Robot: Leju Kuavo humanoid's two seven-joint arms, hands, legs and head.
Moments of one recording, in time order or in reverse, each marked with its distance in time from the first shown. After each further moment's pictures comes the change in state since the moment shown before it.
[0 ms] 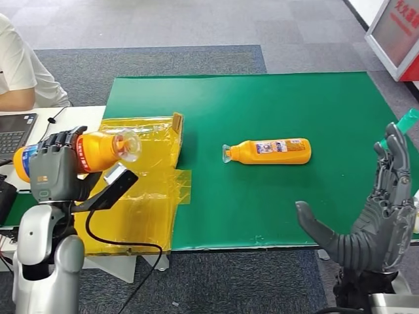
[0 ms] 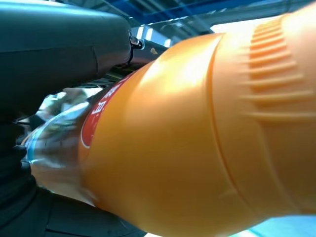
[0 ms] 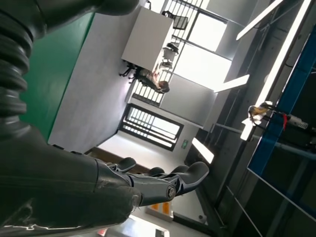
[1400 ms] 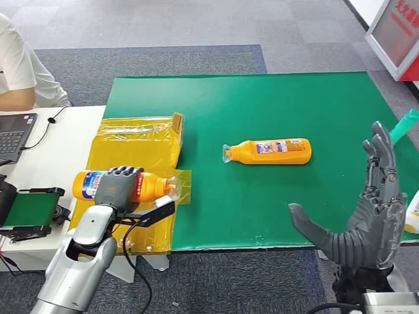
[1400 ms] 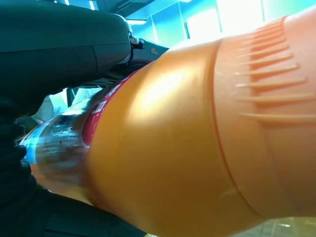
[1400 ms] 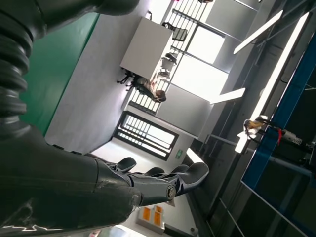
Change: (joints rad) left arm -0.099 0.161 -0.234 0.480 -0.001 -0.108 0.094; right arm -0.013 -0.001 -0.025 0.023 0.002 0.067 -0.039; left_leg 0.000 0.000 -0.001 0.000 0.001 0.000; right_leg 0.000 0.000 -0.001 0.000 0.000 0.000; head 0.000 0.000
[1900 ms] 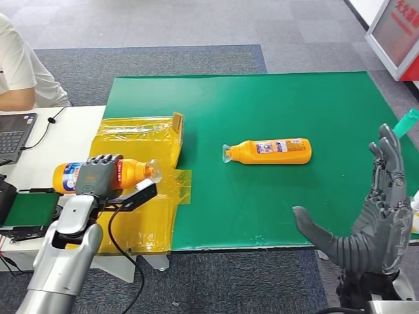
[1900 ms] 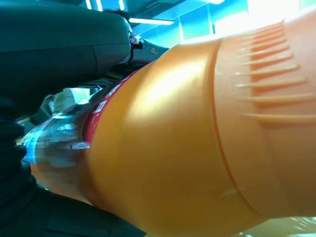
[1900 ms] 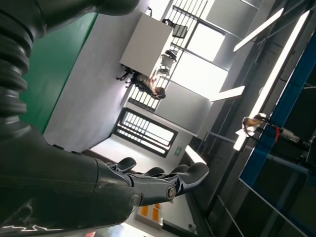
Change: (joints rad) left arm -0.054 0.004 0.146 0.049 0.000 0.057 -0.038; right arm 0.016 0.000 -0.008 -0.029 0.005 0.003 -0.004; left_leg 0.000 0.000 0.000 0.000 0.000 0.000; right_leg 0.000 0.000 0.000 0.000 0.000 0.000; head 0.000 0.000
